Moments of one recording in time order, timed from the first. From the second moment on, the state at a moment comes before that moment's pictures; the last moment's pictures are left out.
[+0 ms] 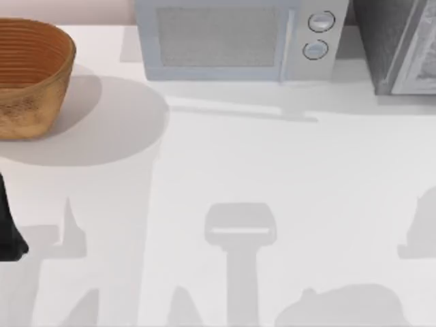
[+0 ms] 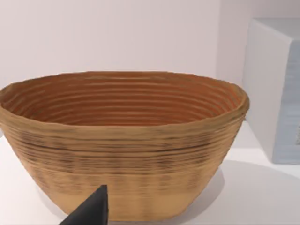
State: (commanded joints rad) left arm 0.00 0.00 0.00 0.00 0.00 0.00; right arm 0.00 0.03 0.02 0.01 -0.02 0.00
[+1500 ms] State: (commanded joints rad) left arm 0.00 0.00 0.00 0.00 0.00 0.00; right arm 0.14 0.99 1.43 -0.37 0.14 0.01
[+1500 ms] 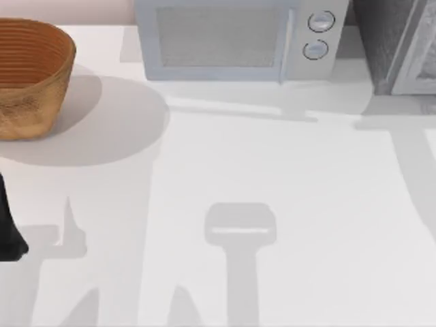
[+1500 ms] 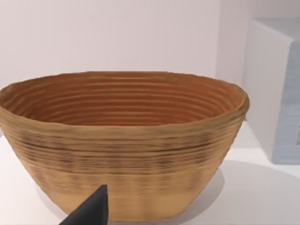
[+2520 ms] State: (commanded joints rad) left arm 0.00 0.00 0.00 0.00 0.00 0.00; right arm 0.17 1.42 1.93 -0.50 0.18 0.02
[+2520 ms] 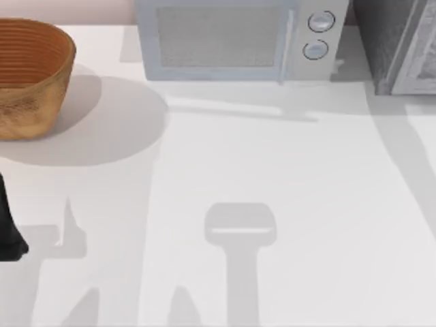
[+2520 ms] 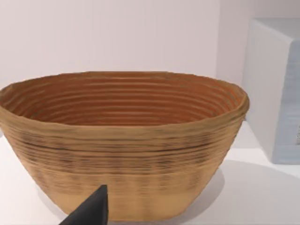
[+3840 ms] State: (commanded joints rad) left arm 0.00 0.00 0.00 0.00 0.00 0.00; right arm 0.10 1.87 2.30 -0.44 0.12 0.02
